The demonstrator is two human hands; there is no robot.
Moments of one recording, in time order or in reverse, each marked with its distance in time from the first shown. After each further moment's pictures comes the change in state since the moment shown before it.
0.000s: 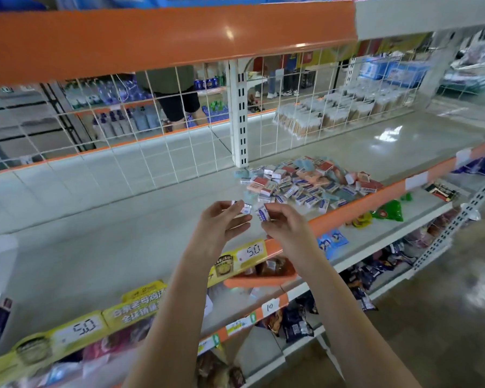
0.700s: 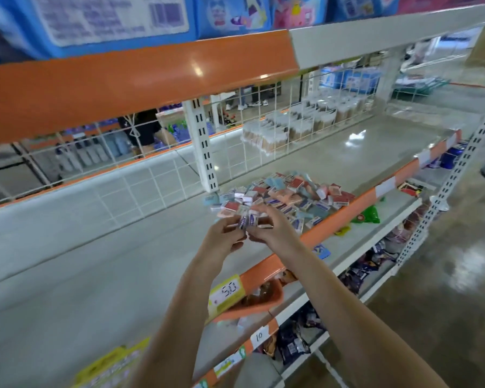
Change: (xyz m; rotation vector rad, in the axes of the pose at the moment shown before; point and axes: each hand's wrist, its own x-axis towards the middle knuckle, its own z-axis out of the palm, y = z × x) left_hand 0.076 -0.023 0.046 0.416 -0.112 -0.043; right_hand 0.073 0.009 -0.038 0.090 0.019 0.061
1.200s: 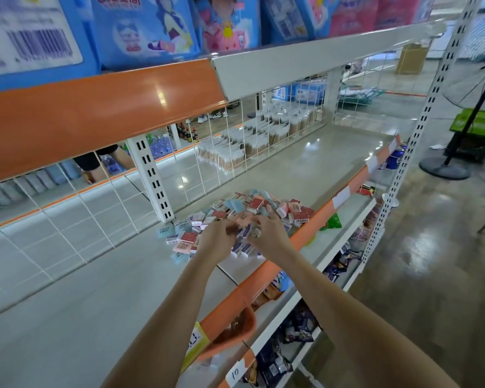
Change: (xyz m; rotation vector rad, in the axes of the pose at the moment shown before) left_hand 0.096 0.013 0.068 1.032 -0.032 0.354; right_hand 0.066 0.021 -0.076 -0.774 0.225 0.037
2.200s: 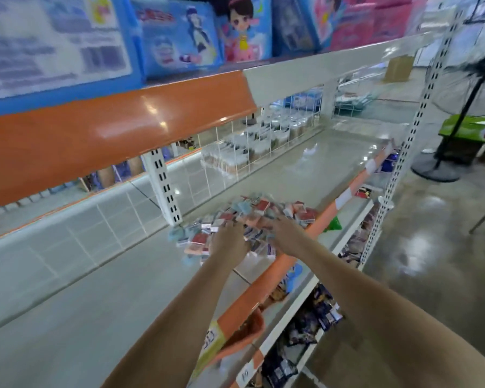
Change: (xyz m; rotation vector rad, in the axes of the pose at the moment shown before) left_hand -0.008 0.005 -0.006 0.414 -0.103 0.074; right_hand 0.004 0.007 -0.017 -0.496 -0.203 -0.112
